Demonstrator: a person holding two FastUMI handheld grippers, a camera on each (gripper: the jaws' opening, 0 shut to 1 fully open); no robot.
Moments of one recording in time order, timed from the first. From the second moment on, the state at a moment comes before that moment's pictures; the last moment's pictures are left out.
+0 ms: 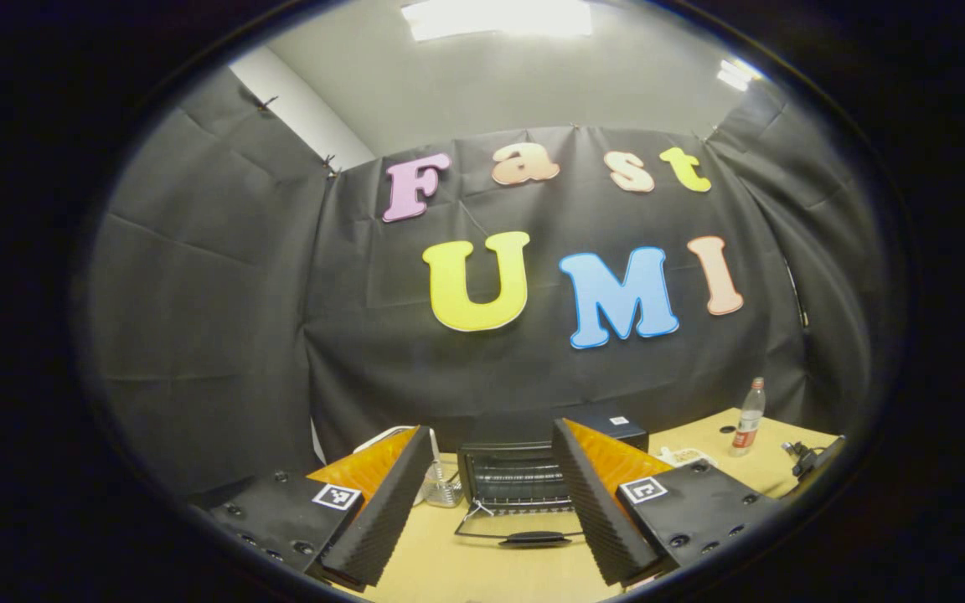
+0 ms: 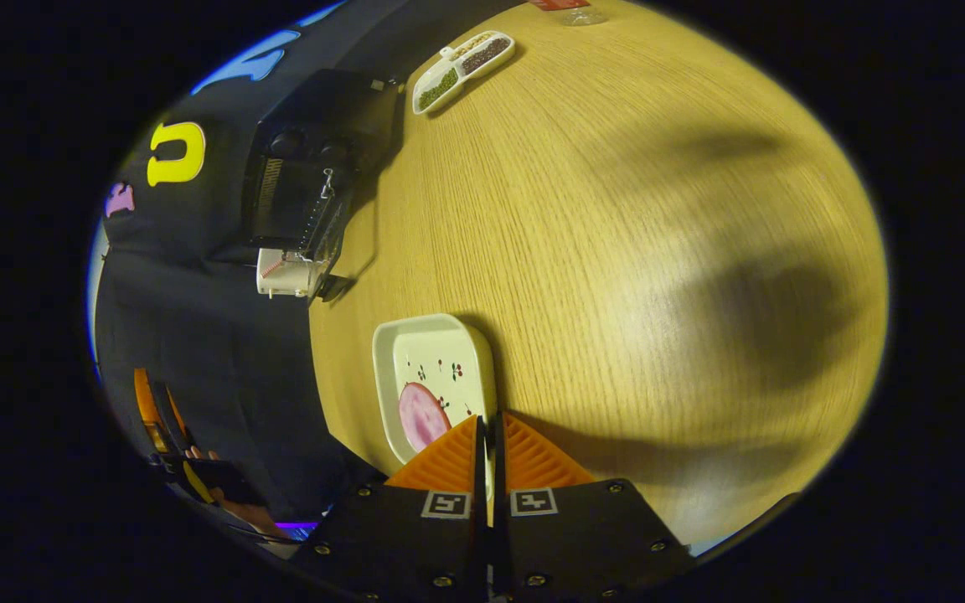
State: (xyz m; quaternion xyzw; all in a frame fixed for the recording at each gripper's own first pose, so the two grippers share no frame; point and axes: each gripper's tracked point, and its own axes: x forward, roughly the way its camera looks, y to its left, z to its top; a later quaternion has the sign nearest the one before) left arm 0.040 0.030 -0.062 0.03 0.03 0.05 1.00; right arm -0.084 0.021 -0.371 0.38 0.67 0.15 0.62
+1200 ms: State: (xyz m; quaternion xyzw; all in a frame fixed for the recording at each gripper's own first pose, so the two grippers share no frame) left arm 0.031 0.031 -0.062 0.04 0.04 0.06 1.00; right arm -0.077 0.032 -0.388 0.30 0.69 0.12 0.65
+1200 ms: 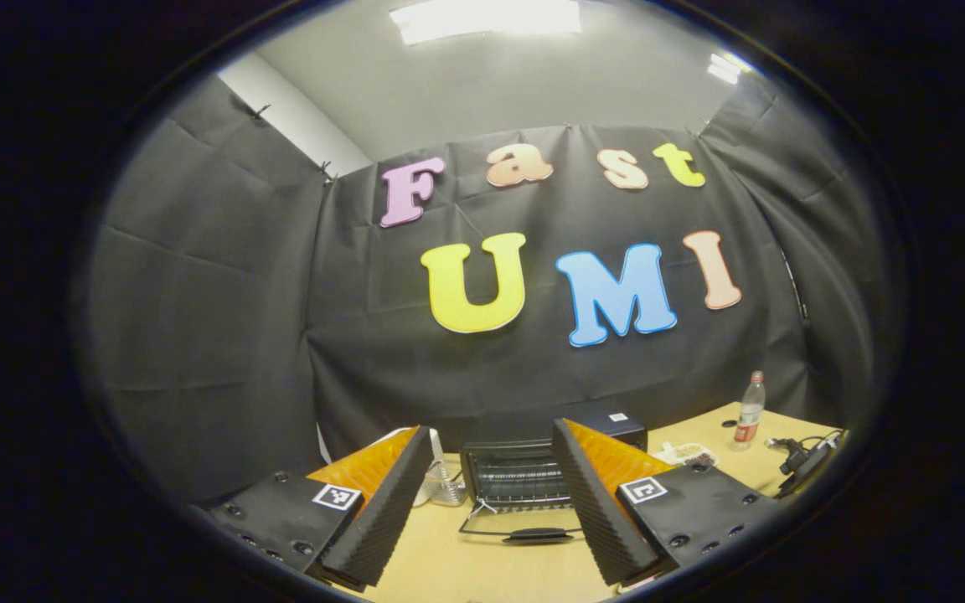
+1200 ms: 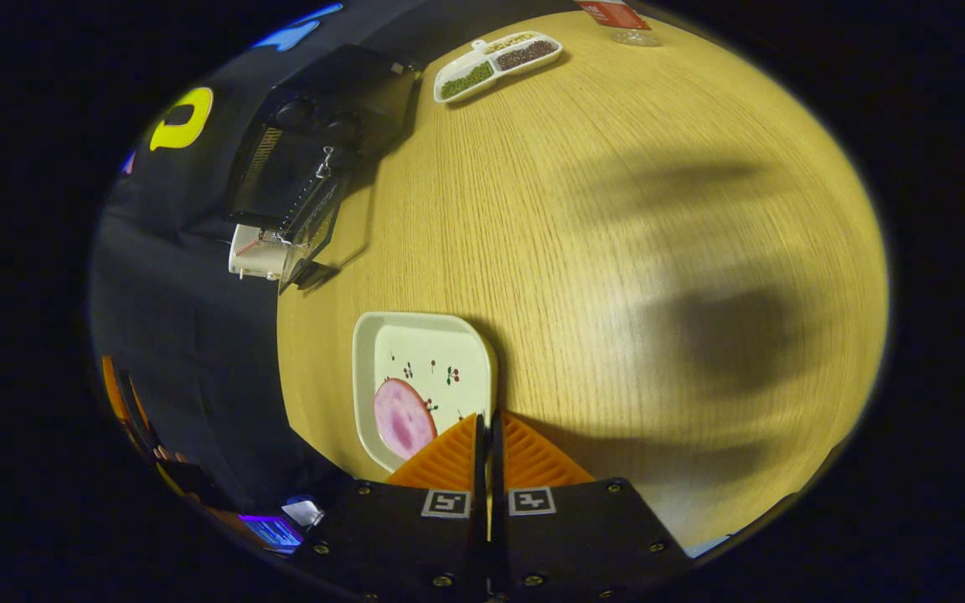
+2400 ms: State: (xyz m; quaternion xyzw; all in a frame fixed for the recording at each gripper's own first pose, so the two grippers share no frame) left arm 0.052 0.092 -0.066 0.03 0.03 0.04 1.00; right arm 0.043 0.148 -0.295 0.50 0.52 0.06 0.69
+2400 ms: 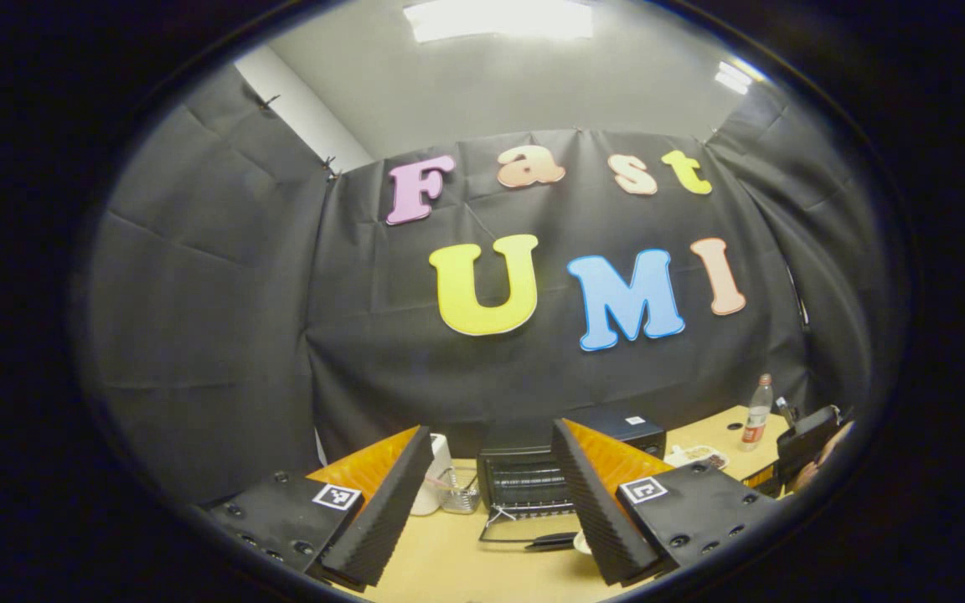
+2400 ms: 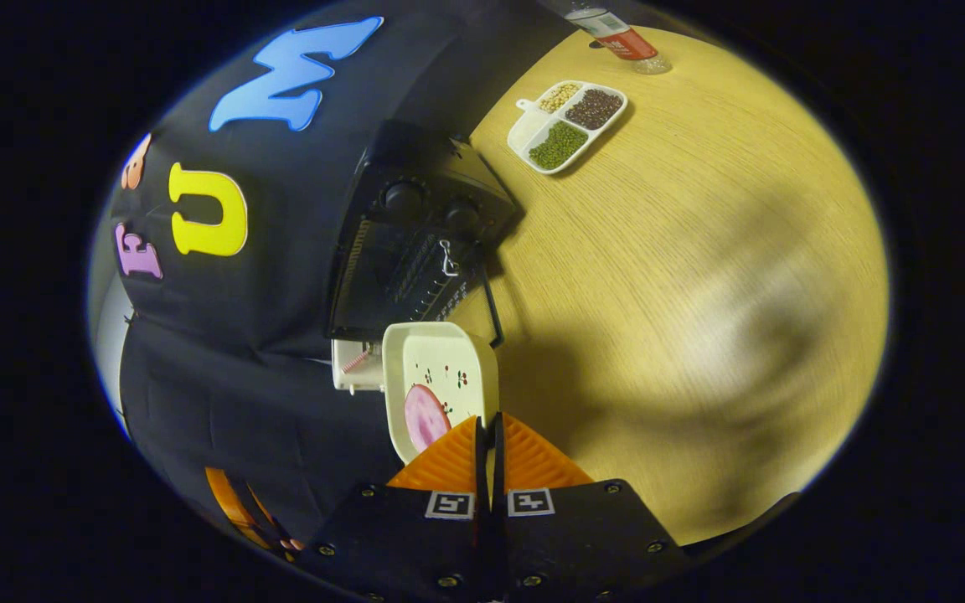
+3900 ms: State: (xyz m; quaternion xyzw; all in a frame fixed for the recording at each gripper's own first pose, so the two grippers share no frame) left arm 0.093 0.271 -0.132 0.03 0.09 0.09 0.99; right arm 0.241 0.274 -0.350 0.67 0.35 -0.14 0.64
